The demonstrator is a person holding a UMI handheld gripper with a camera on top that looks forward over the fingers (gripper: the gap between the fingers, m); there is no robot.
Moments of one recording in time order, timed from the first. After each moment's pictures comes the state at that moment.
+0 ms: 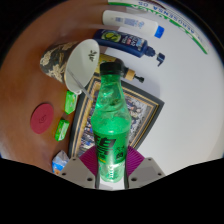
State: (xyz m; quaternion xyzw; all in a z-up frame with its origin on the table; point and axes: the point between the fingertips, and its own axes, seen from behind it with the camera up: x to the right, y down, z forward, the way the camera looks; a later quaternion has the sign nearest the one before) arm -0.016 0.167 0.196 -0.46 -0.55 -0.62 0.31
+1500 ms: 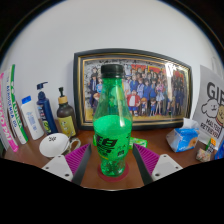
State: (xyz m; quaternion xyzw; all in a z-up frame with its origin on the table) arm -0.022 0.150 0.067 -0.84 -0.02 0.03 0.55
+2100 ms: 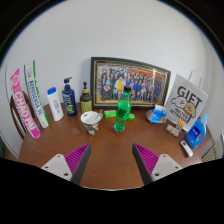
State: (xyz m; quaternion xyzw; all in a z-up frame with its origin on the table) arm -0.087 -0.094 0.164 -0.89 0.02 -0.06 0.44
